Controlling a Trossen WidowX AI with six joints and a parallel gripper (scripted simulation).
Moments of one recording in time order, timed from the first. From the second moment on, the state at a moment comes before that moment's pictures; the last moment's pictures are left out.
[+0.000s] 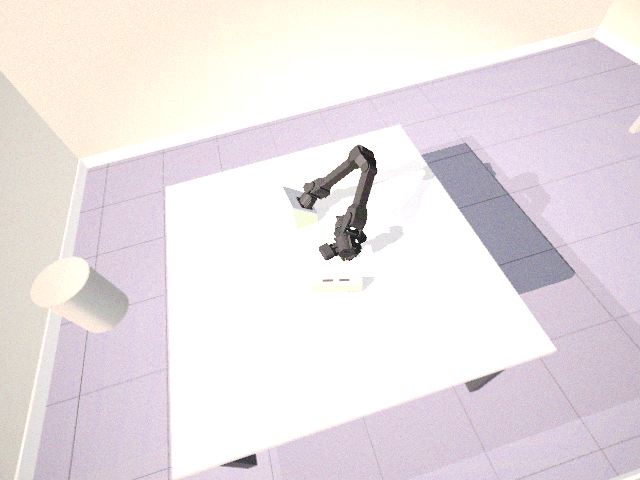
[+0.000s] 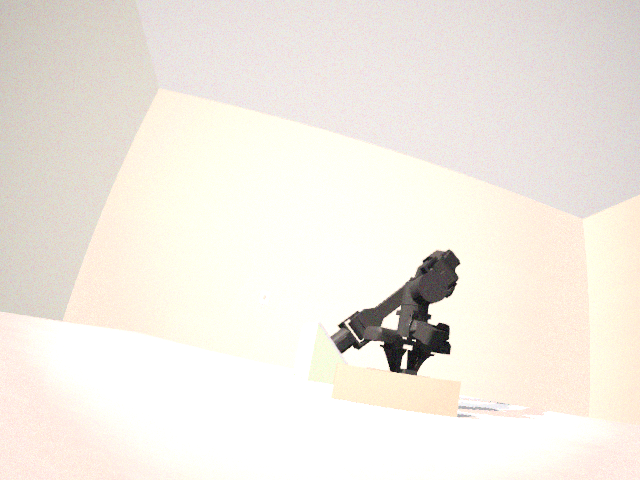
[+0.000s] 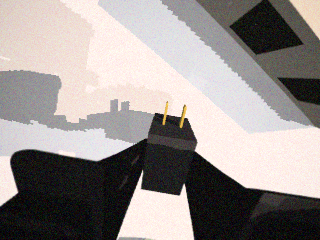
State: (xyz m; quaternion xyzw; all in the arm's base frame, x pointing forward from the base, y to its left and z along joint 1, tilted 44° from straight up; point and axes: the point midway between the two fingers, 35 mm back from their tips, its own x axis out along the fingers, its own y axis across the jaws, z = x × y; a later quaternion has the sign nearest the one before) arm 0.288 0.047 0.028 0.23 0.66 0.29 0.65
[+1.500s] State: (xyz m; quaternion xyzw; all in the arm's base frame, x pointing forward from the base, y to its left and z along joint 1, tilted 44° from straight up) arm 0.307 0.052 0.013 0.37 0.71 0.15 0.58
